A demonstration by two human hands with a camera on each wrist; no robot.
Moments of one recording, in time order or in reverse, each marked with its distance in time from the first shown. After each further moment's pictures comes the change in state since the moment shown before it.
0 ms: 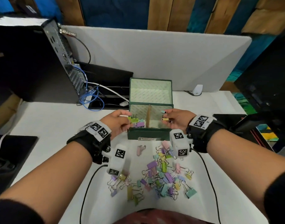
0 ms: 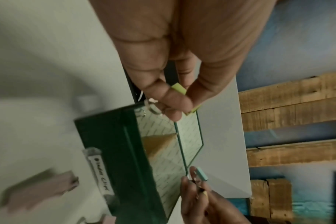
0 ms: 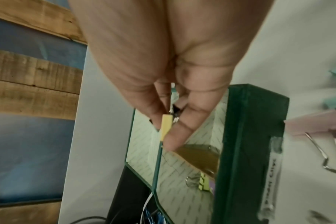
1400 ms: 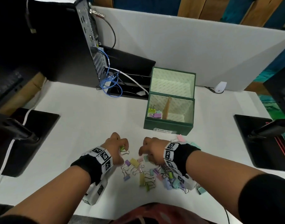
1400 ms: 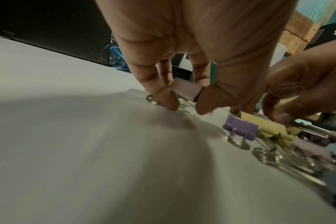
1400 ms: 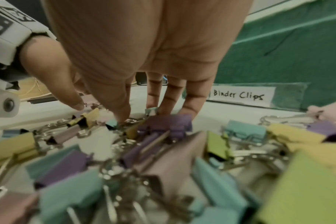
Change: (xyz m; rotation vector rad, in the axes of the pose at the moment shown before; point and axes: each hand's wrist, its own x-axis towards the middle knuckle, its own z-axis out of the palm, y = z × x) left_hand -0.051 -0.111 -0.067 1.200 -0.045 0.013; right_hand -0.011 0.122 0.062 -1.884 -0.707 -0.402
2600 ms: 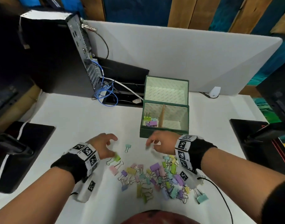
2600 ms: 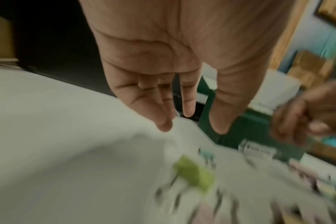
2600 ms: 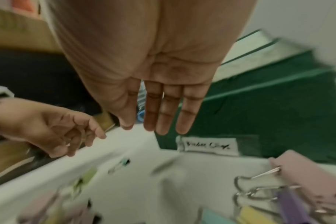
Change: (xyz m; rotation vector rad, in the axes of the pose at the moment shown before) left_hand 0.004 0.002 -0.060 0.022 -0.026 -0.095; right_hand -0.036 0.017 -0.059 0.242 0.157 0.112
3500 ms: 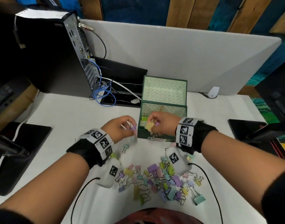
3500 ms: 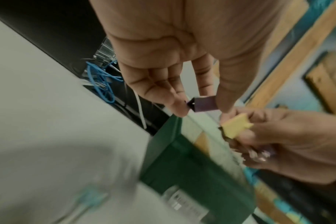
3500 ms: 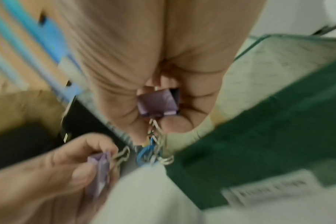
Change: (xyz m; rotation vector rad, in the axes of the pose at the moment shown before) left_hand 0.019 0.062 -0.016 -0.507 0.162 0.267; right_hand 0.017 0.008 -0.040 0.368 0.164 0.130
